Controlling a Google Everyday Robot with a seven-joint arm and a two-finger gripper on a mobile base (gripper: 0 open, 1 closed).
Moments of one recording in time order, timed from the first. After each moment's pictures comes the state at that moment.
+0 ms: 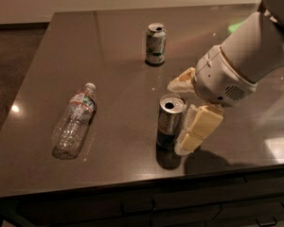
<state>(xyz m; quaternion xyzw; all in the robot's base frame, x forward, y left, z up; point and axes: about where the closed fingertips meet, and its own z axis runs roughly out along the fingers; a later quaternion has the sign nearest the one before) 0.408 -0.071 0.917 -0.68 0.68 0.18 0.21</state>
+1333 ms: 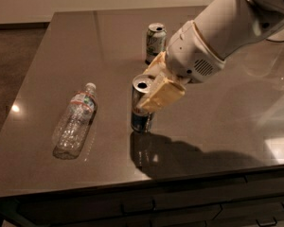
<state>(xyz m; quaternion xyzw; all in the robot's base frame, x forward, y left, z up) 0.437 -0.011 0.952 -0.68 0.65 0.22 0.26</state>
